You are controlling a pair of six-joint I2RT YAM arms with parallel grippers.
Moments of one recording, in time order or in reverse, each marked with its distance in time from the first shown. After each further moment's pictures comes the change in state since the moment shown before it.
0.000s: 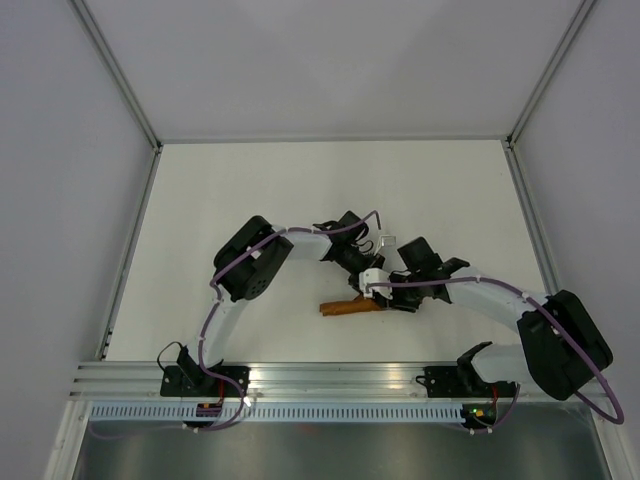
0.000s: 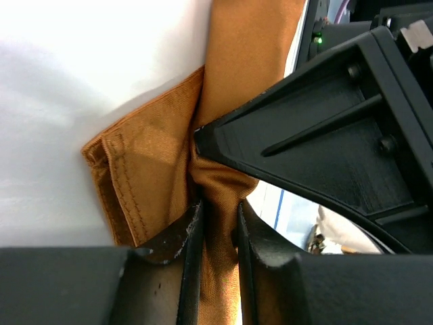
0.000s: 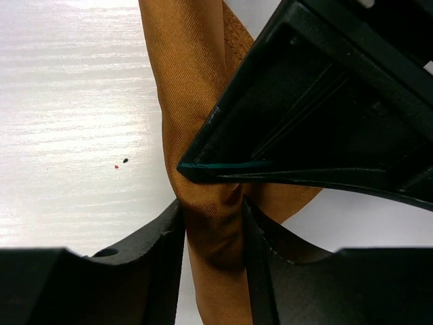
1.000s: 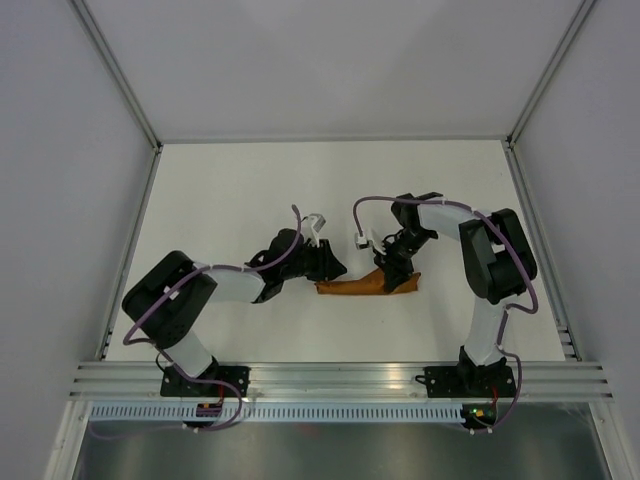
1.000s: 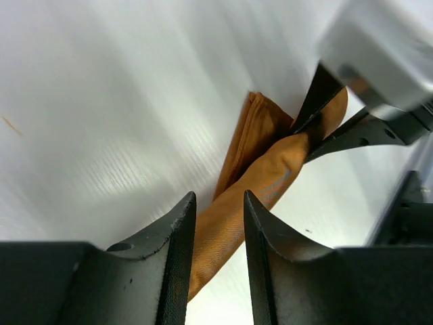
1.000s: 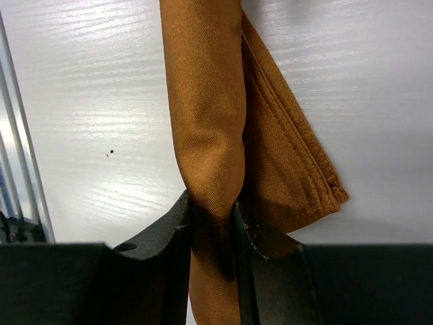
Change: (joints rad) left arm 0.087 -0.610 -0.787 0.769 -0.773 -0.365; right arm -0.198 0.608 0.609 -0.557 -0.256 -0.155
